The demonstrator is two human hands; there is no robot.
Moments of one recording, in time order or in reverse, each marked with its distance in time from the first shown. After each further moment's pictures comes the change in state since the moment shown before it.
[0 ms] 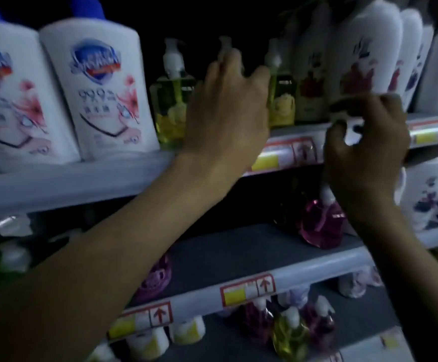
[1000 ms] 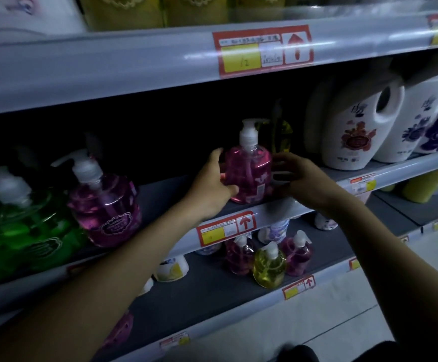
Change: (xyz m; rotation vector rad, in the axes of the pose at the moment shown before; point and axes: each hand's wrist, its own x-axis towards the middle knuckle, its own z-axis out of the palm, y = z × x) left_hand -0.167 0.011 0.138 -1.052 -0.750 -0.679; right_hand -0.128 0.087 0.014 0.377 -1.102 0.765
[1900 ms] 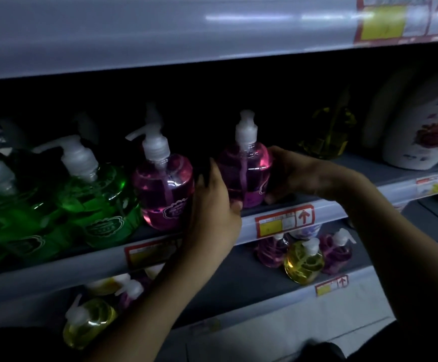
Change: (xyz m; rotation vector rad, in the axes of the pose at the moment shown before) left_hand -0.071 -0.047 -0.055 0.404 0.316 -0.075; right_hand 0.034 -0.044 0.084 -0.169 -0.455 0.013
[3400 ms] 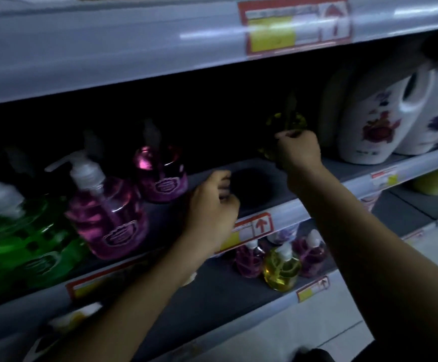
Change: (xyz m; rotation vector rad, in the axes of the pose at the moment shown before) left_hand 0.025 0.050 0.040 -0.338 -0.142 0.005; right_hand -0.003 0.015 -0.041 0.331 0.987 0.204
